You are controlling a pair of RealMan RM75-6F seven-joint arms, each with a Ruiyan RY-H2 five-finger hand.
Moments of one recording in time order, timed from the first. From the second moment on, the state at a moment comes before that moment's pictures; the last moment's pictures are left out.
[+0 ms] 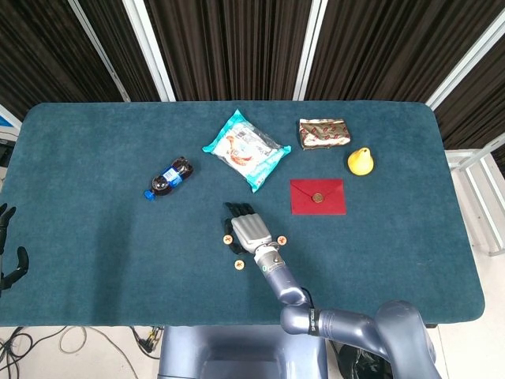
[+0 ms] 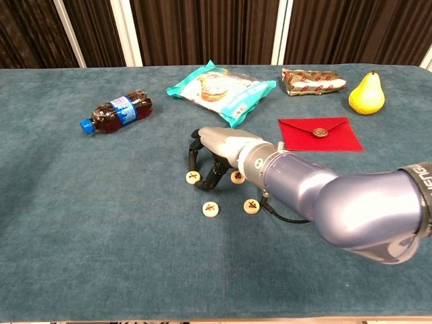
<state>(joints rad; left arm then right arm) -0.06 -1.15 -0.11 -1.59 1.43 1.54 -0.03 0.99 -2.04 0.33 -1.07 -0.84 0.81 -0.41</state>
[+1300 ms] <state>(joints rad) -0.06 -1.15 -0.11 -1.60 1.43 1.55 -0.03 0.92 -1.71 0.29 -1.48 -0.79 0.86 -0.50</state>
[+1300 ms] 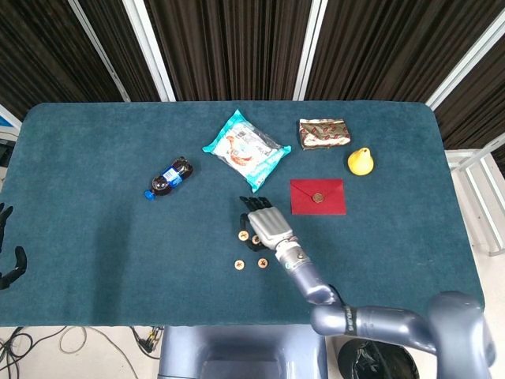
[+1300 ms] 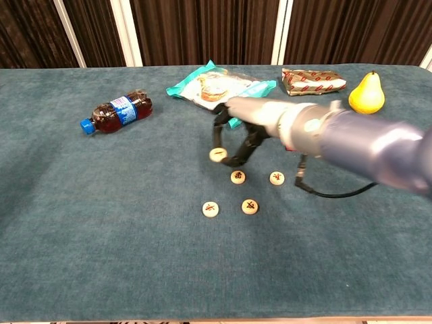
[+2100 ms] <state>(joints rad) -0.06 -1.15 -0.11 -1.60 1.43 1.55 -0.03 0.84 -1.64 0.19 -1.46 -0.82 0.90 -0.42</state>
